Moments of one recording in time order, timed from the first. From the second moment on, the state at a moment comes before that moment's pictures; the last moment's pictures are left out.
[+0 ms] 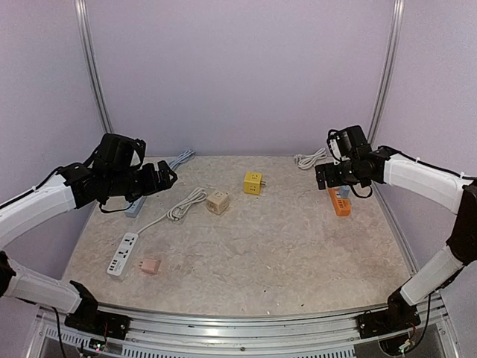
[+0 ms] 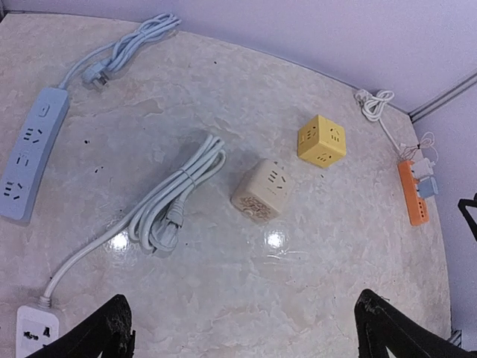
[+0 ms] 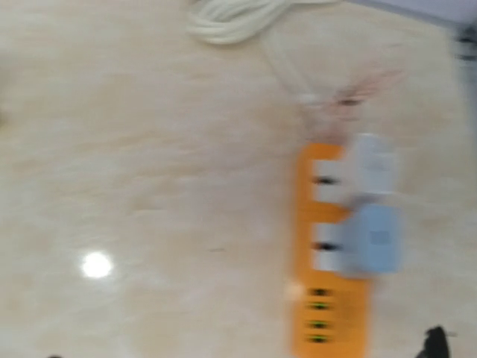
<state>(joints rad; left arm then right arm) -0.58 1.21 1.03 -0.43 -0.11 -0.63 0.44 1.51 1.23 -0.51 0.35 0.15</state>
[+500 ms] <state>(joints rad) -0.53 1.28 0.94 -0.64 -0.19 -0.83 0.54 1.53 1.08 -0.28 0.04 0.13</state>
